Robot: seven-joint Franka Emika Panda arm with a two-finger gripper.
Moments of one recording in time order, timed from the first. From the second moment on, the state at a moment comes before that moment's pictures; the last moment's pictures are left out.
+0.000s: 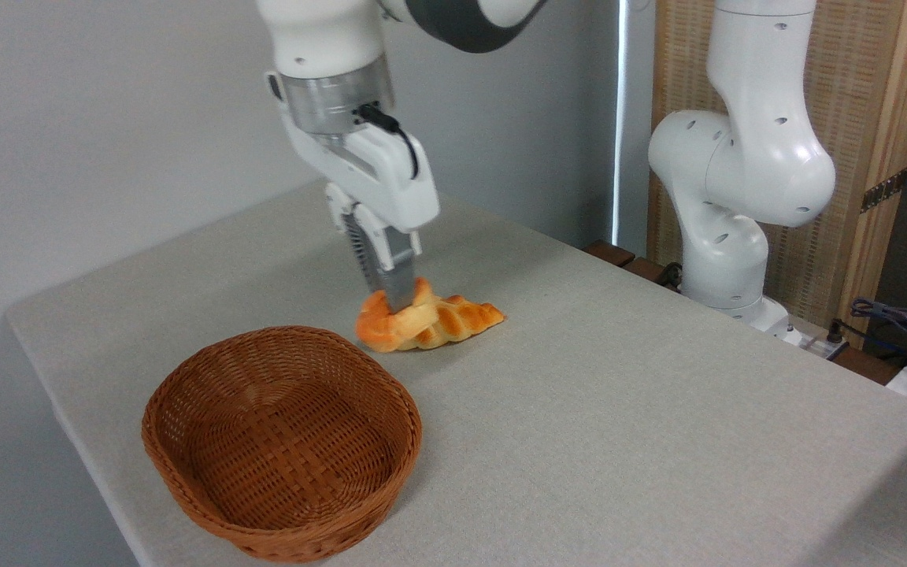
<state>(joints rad) -0.10 -0.13 0.02 -1.89 -0.07 1.70 0.79</state>
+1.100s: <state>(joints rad) -0.12 -0.22 0.02 -2.16 -0.07 1.78 0.90</state>
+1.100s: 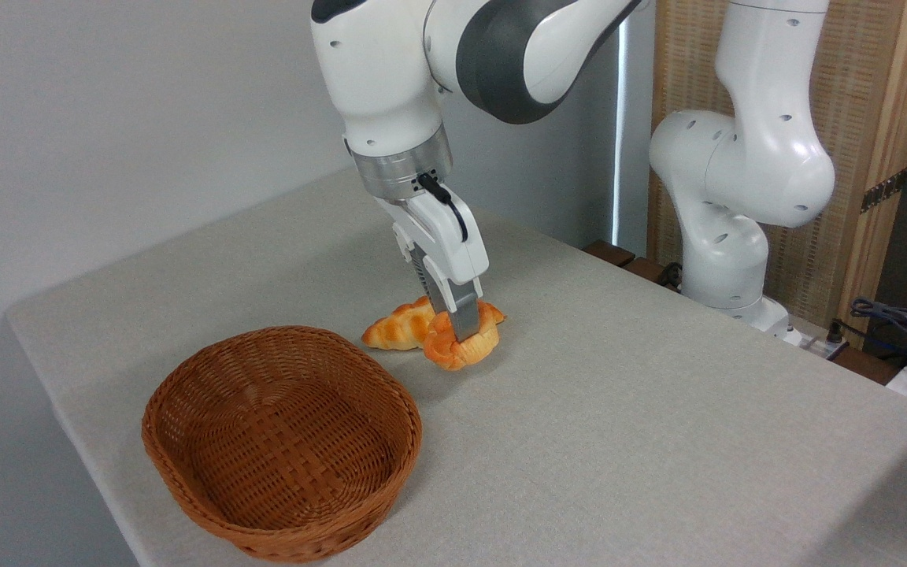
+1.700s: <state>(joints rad) -0.12 -0.22 0.02 -2.15 -0.07 1.79 0.90</state>
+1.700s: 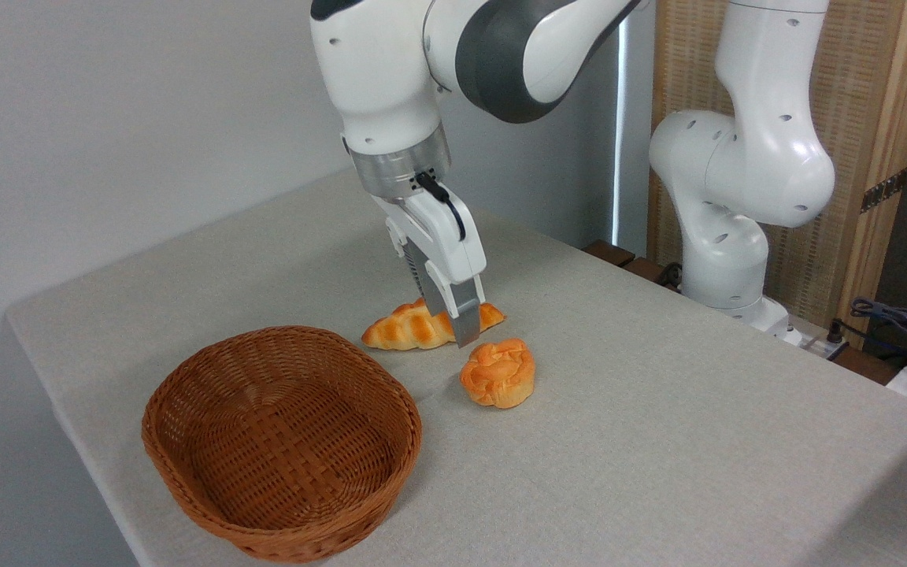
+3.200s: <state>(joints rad) -0.11 0.03 0.05 -1.56 -0.04 1.59 0.72</state>
